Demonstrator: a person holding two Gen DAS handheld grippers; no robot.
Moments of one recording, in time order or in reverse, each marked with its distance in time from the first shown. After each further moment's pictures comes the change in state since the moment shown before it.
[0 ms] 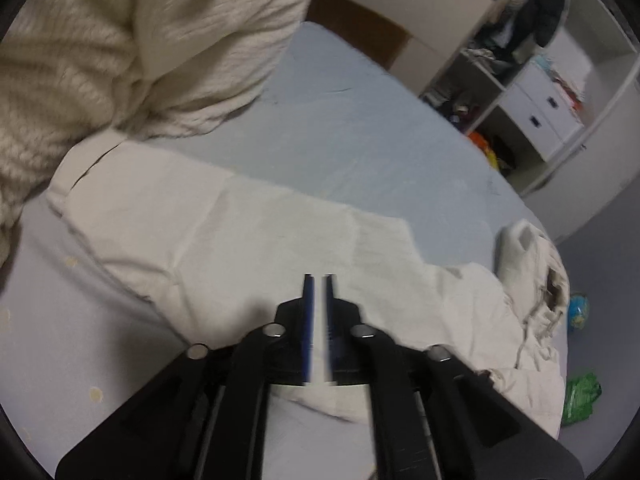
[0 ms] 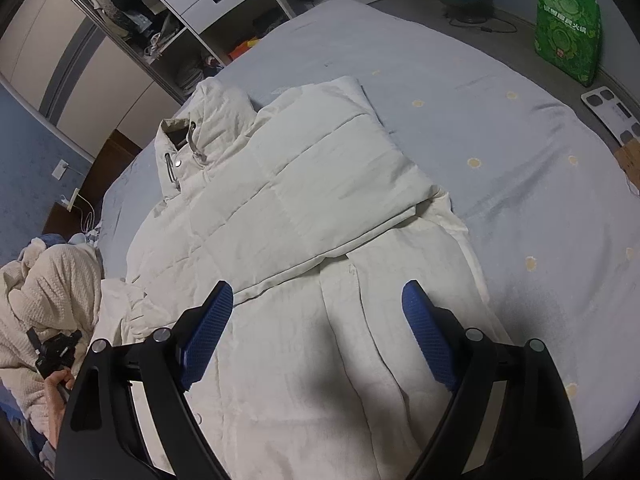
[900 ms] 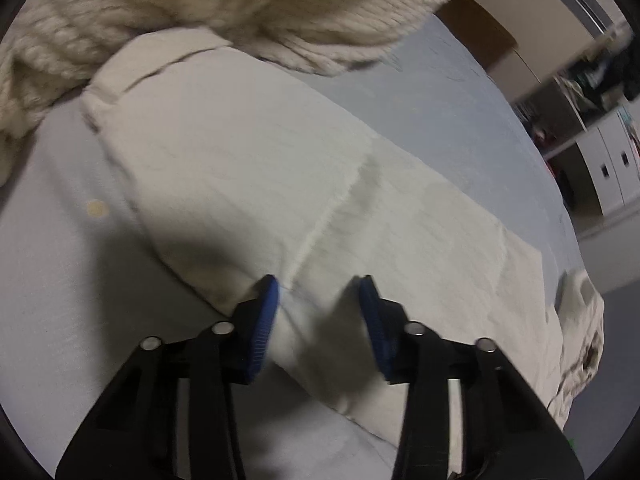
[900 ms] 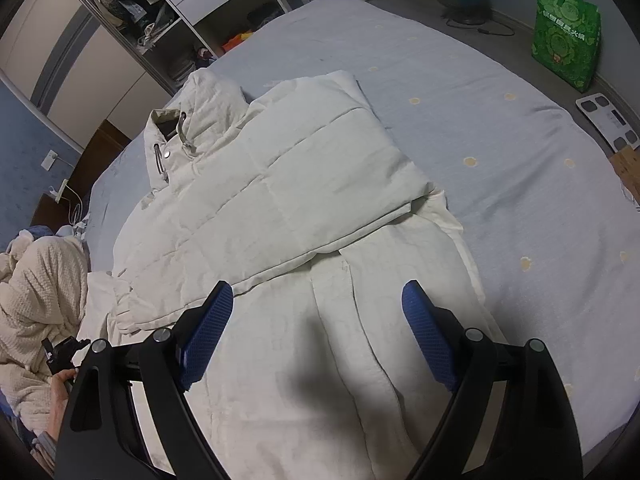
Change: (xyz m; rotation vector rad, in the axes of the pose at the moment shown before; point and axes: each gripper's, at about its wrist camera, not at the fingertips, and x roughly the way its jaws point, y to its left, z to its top) left arm 0.043 0.089 -0.009 -0.261 0.091 0.148; right arm 0.008 0.004 0.001 -0.021 0.017 -0.053
